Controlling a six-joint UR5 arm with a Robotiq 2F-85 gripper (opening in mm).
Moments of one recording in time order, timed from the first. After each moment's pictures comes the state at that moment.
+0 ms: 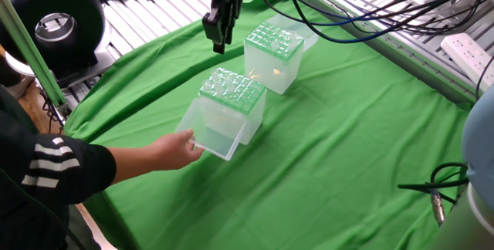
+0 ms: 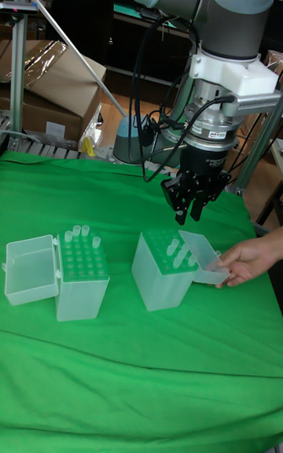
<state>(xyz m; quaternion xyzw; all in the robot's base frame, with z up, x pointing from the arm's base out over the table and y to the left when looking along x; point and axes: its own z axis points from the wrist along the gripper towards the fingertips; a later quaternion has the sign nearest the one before) 0.551 0.097 0.231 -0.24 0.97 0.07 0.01</state>
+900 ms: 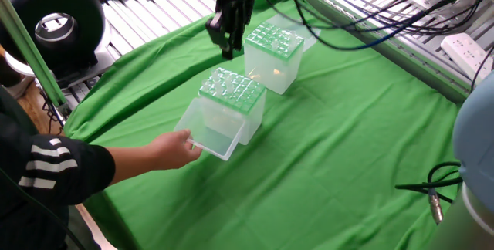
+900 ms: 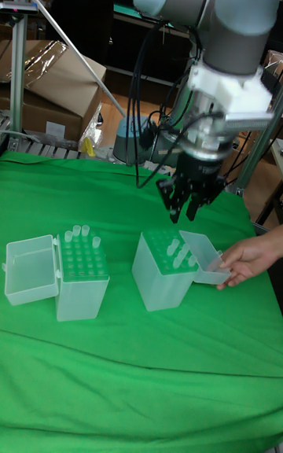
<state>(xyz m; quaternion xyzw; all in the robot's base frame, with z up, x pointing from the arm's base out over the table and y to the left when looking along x) 0.536 0.096 0.199 -0.17 0.98 0.06 -0.03</state>
